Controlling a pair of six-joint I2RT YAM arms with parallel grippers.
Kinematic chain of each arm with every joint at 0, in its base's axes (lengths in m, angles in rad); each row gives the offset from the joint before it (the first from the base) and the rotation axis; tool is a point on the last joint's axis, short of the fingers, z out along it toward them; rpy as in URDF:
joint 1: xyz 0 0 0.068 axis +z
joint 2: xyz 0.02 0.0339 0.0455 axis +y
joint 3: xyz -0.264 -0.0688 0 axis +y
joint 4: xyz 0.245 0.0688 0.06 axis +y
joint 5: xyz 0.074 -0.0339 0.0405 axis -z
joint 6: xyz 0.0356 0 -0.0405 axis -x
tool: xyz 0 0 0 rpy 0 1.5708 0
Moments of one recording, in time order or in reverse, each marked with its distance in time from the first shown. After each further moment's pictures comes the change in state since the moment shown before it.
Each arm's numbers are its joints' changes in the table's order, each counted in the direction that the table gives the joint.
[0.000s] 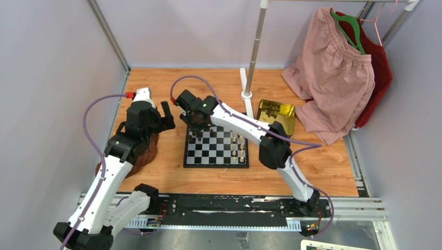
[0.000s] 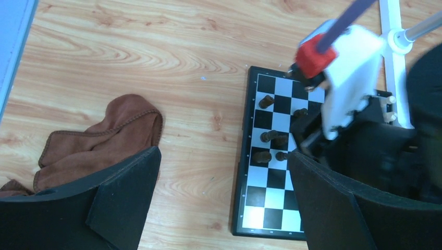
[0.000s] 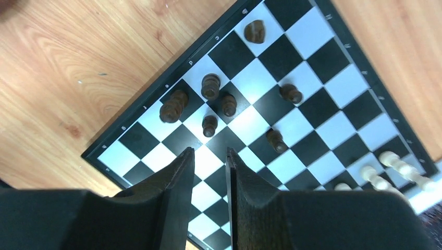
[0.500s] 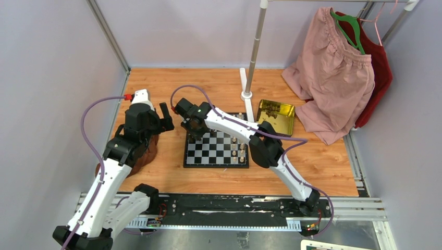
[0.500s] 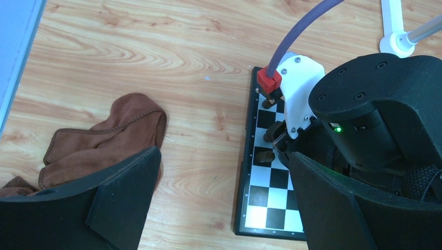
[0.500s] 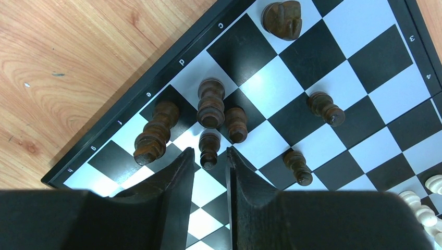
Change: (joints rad) left arm 0.000 -0.027 0.011 0.005 -0.012 0.000; right arm 0.000 0.090 -0.001 -0.001 -0.004 0.001
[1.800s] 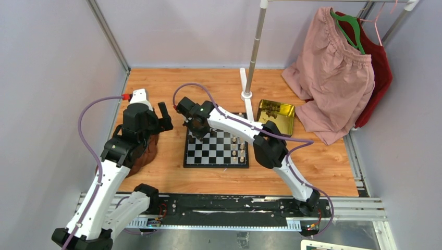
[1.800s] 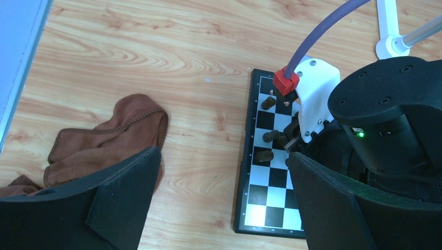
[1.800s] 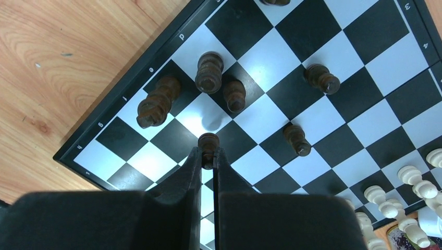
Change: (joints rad) left arm 0.000 -0.010 -0.026 0.026 -0.003 0.001; right arm -0.002 -0.068 0.058 0.021 -0.014 -0.033
